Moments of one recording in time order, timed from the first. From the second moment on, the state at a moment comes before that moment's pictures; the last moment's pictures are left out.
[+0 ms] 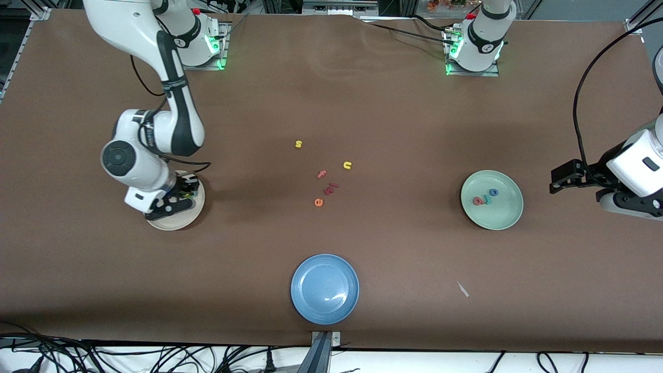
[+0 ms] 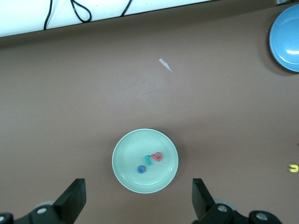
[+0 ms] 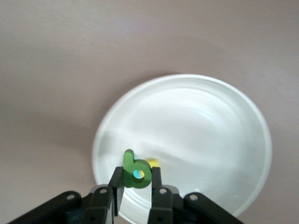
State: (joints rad) left arm 0.28 0.35 -0.42 -1.26 0.12 1.63 0.05; right arm 0.70 0.50 -0.61 -1.96 0.29 2.29 -0.42
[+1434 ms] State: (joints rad) left arm 0.00 0.27 -0.24 -1.28 0.12 1.59 0.06; right arm 0.81 0.44 -0.61 -1.65 0.24 1.75 0.02
